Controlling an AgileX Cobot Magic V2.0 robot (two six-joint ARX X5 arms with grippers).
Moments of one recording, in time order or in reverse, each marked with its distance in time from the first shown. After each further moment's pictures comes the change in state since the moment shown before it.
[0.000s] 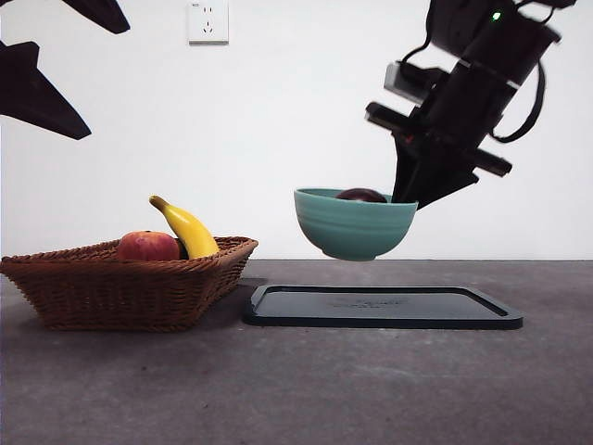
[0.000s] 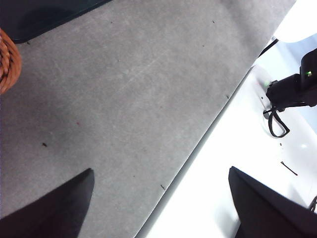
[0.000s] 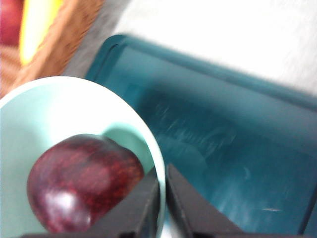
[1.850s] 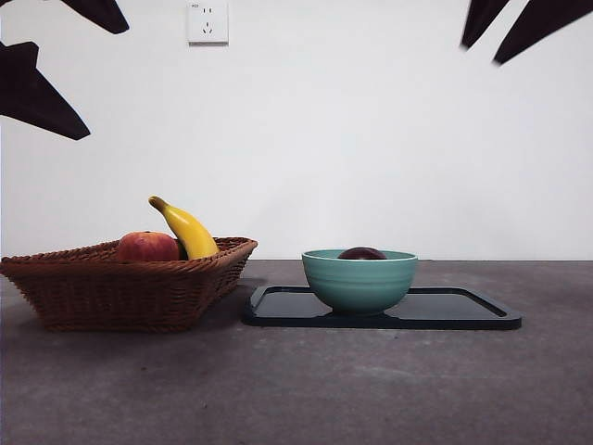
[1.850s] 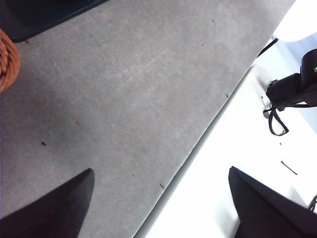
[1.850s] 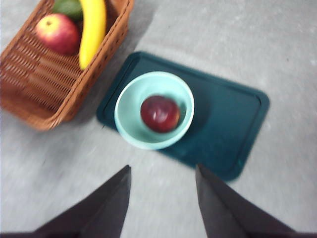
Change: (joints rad) left arm 0.000 0.000 0.000 -0.003 0.000 0.001; right arm -0.041 -0.481 0.071 -0.456 0.019 -0.078
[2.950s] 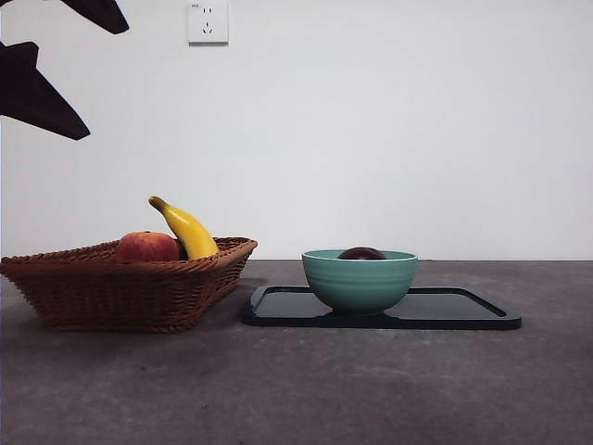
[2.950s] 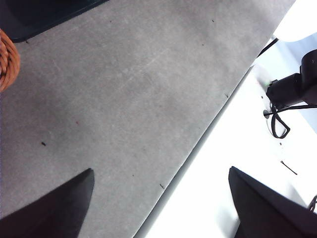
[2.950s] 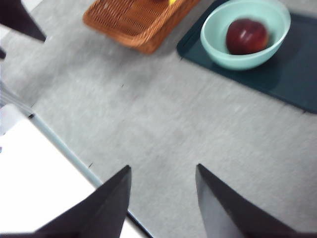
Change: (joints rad) left arm 0.000 0.000 0.000 0.000 0.000 0.000; right arm 0.060 -0.641 -0.552 0.007 -0.217 0.003
